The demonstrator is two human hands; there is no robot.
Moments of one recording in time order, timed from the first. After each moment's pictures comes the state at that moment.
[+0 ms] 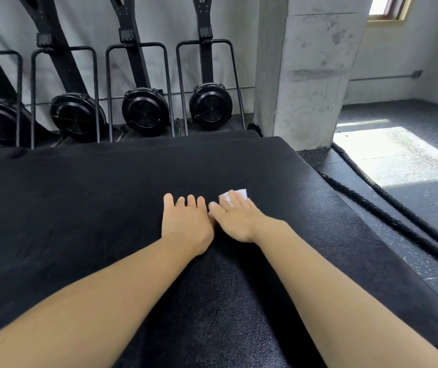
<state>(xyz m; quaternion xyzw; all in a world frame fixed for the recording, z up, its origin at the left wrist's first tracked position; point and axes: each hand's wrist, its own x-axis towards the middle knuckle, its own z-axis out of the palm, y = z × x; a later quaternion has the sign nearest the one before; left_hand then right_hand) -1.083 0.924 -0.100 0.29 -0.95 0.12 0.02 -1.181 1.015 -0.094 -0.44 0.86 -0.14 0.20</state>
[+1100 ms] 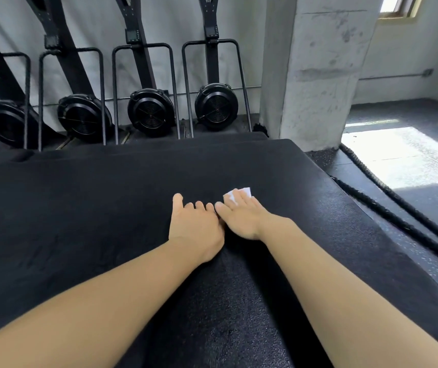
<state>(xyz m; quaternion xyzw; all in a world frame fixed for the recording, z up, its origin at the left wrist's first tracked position) -1.084 0.920 -0.089 0.26 -0.95 0.15 0.04 -1.199 0.994 -0.093 -0.47 0.86 -0.12 0.19</state>
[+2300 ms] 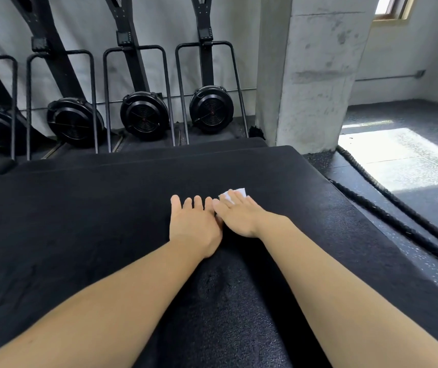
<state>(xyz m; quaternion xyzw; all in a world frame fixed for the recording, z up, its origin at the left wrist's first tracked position) -1.133 0.873 -0.101 0.27 -0.95 0.13 0.02 -1.234 0.955 -0.089 -0.43 0.86 -0.16 0.22</state>
